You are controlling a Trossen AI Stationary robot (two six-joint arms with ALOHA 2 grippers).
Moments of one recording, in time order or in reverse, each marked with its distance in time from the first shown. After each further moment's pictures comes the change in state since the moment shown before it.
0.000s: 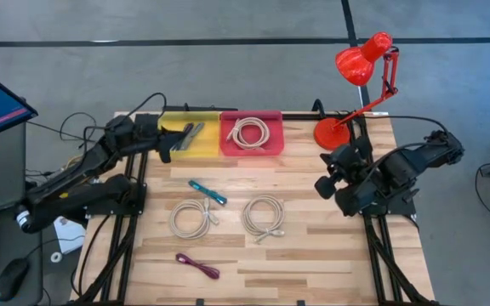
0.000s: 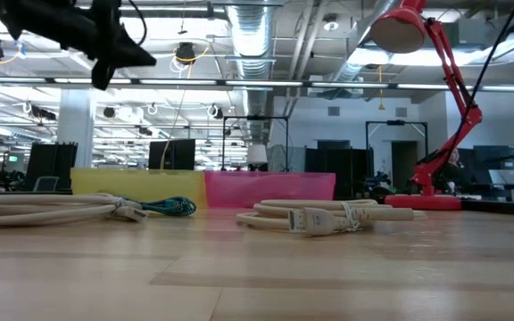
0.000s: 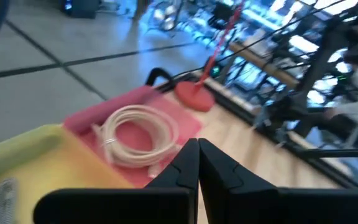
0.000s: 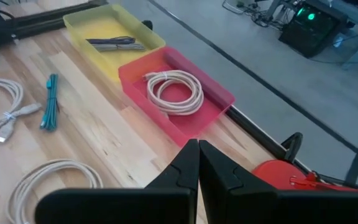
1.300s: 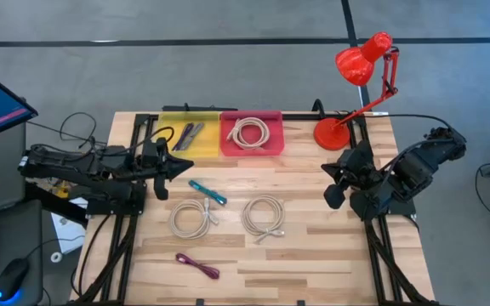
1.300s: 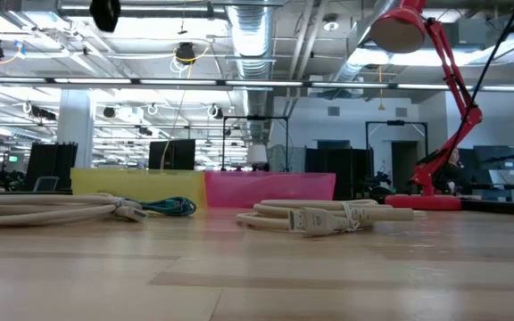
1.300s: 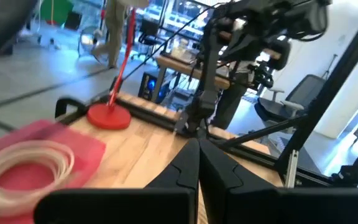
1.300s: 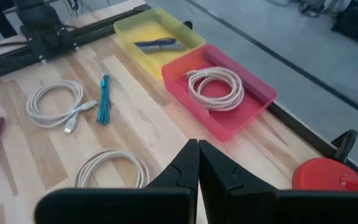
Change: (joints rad) left arm -0.869 0.025 0.094 0.108 -0.627 0.029; right arm 0.097 -0.055 0.000 0.080 -0.070 -0.001
